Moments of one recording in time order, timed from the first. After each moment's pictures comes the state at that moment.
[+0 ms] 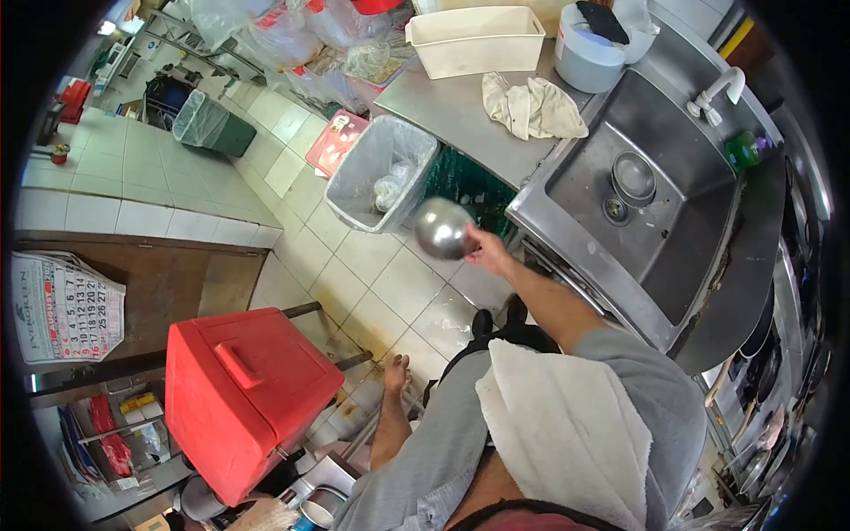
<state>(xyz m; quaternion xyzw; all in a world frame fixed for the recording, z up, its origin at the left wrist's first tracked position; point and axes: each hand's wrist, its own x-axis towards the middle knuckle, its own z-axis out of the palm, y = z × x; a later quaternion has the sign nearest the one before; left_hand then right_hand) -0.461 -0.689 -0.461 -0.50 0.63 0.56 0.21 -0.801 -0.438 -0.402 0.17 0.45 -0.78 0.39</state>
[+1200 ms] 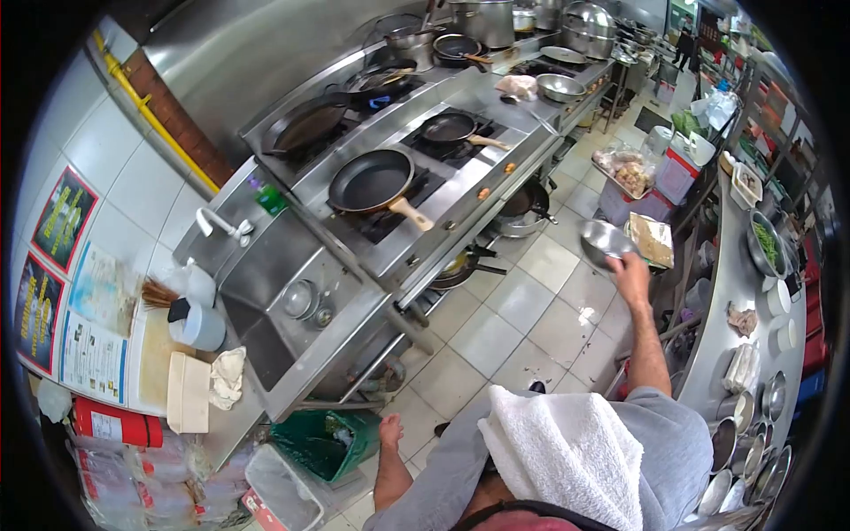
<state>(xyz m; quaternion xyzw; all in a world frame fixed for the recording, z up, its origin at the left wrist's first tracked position) -0.615 -0.445 -0.485 0.09 0.79 0.38 0.47 -0.086 -0.115 -0.188 0.69 0.65 -0.05 -0.33</state>
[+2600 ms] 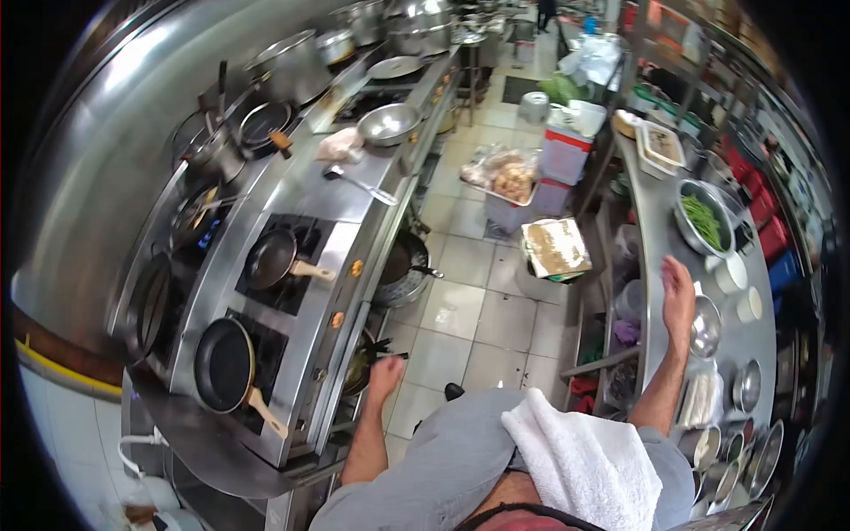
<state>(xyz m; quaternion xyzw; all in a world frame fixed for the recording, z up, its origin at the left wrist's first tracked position) -0.319 0.127 -0.390 0.67 0.56 0.23 0.43 0.221 -0.022 -0.105 0.75 0.45 0.01 -0.49</state>
